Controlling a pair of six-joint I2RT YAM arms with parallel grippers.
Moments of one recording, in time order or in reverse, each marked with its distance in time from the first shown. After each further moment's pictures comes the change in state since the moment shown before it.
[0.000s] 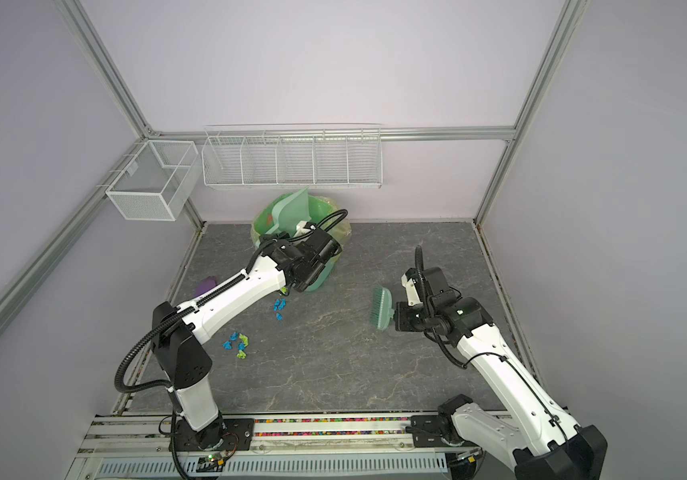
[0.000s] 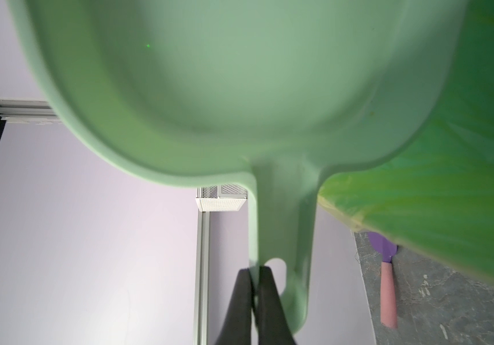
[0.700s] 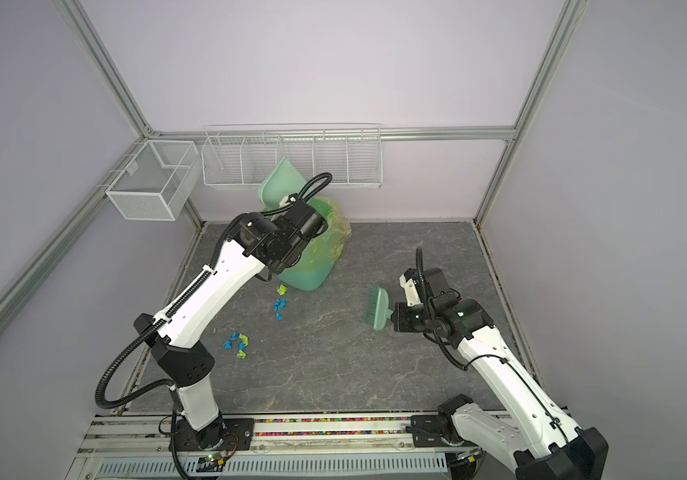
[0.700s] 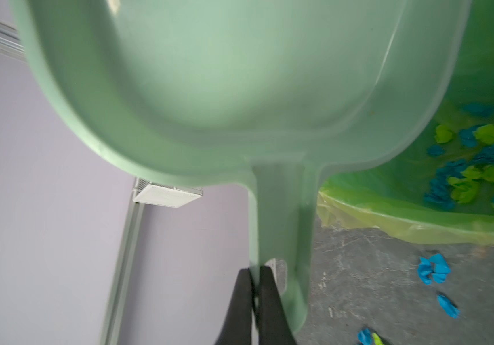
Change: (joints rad) left arm -0.002 0.019 0.496 -0.457 0.365 -0.427; right arm 0.000 -0.019 -0.016 0.021 -0.045 0.006
